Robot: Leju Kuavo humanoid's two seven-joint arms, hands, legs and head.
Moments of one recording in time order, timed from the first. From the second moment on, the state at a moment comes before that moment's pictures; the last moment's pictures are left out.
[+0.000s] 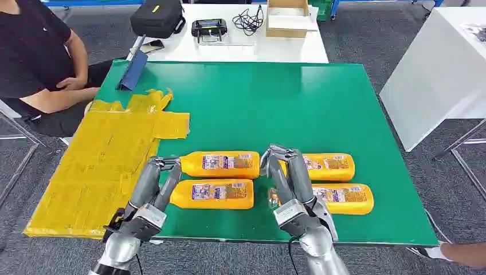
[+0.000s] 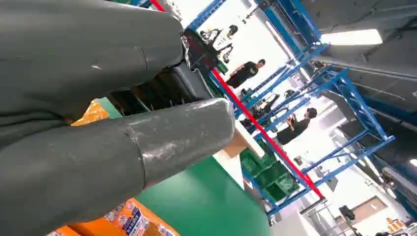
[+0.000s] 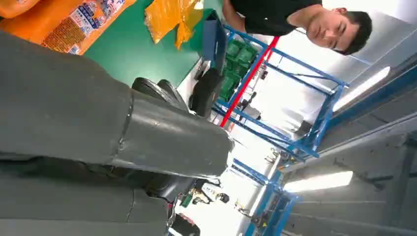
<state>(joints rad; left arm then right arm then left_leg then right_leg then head) 0.01 -0.10 -0.15 -1.69 -0.51 0.05 -0.60 -0.14 0.23 0.32 -1.51 0.40 -0.04 -0.57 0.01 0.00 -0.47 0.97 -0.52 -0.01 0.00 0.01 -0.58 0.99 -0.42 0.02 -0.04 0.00</state>
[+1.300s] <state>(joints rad) 0.15 -0.26 -0.16 -1.53 -0.08 0.18 -0.70 0.22 0.19 0.33 -1.64 0.07 -0.07 -0.68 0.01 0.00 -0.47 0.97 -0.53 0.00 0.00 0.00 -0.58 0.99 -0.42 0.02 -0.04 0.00</state>
